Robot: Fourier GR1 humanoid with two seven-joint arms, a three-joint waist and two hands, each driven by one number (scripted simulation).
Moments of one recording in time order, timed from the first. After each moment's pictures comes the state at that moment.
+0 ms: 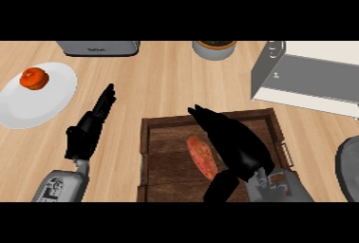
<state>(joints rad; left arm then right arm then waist) -0.17 0.17 -0.12 -1.45 -0.05 0.07 0.03 -0.39 -0.11 0.48 -1.85 0.45 0.49 0.87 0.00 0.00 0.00</state>
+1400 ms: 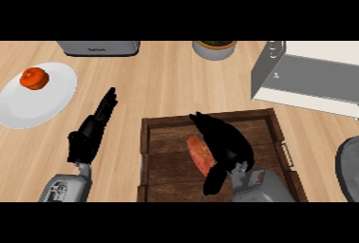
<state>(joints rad) -0.14 0.10 -0.06 -1.45 -0.12 0.01 0.00 -0.31 -0.02 0.45 -1.65 0.72 0.52 0.68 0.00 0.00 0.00</state>
